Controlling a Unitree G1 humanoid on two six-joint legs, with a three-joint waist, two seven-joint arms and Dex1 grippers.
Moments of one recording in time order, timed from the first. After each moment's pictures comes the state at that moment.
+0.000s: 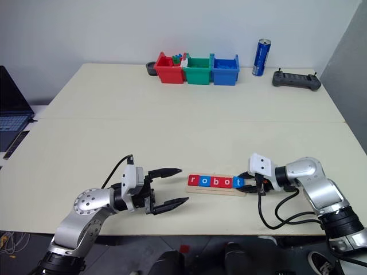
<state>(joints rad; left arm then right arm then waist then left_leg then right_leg) -0.08 0.55 -0.07 -0.24 -0.43 0.13 -1.06 -0.41 -0.78 0.24 0.01 0.16 0.28 1.24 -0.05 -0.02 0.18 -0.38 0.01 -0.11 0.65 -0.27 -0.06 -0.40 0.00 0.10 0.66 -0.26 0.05</state>
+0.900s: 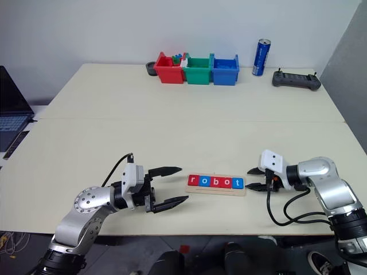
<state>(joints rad) -0.09 0.55 -0.07 -0.22 -0.43 0.13 -1.06 -0.36 -0.82 0.15 0.00 0.18 0.31 1.23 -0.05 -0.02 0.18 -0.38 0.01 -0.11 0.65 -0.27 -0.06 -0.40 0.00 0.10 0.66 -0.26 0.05</state>
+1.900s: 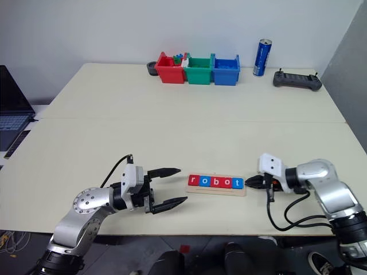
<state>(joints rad) -0.08 0.57 -0.07 -0.22 -0.42 0.15 -1.04 -0.33 -0.86 0.12 -0.08 0.23 0.36 1.25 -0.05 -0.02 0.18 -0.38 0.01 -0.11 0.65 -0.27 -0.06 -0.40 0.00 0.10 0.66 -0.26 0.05</state>
